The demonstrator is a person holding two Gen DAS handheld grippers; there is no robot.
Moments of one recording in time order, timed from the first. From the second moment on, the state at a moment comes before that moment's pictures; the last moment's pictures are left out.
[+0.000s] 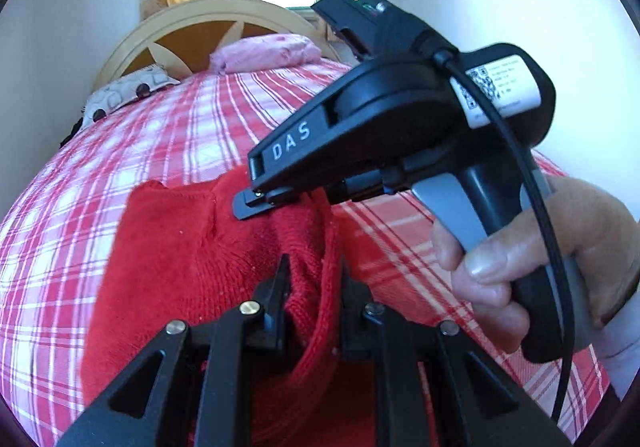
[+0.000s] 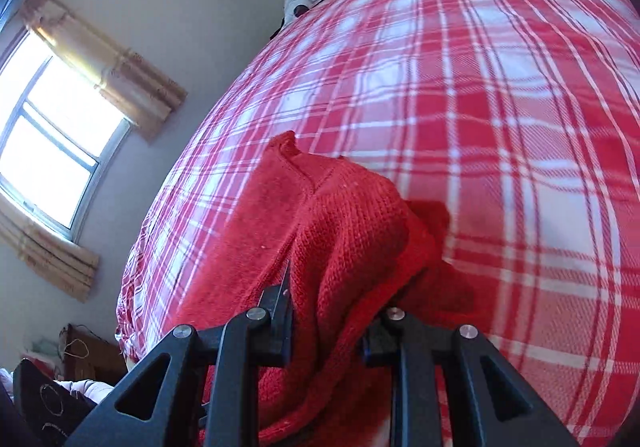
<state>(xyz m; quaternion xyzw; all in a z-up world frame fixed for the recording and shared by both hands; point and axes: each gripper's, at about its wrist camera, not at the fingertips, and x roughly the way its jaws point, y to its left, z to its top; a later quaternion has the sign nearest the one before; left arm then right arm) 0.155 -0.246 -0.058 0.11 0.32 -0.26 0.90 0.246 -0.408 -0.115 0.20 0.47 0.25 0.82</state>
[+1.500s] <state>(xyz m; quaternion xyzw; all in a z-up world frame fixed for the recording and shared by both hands) 0.141 -0.069 -0.076 0.08 0.34 -0.19 0.92 0.067 -0.310 -0.117 0.12 0.45 0.22 0.86</state>
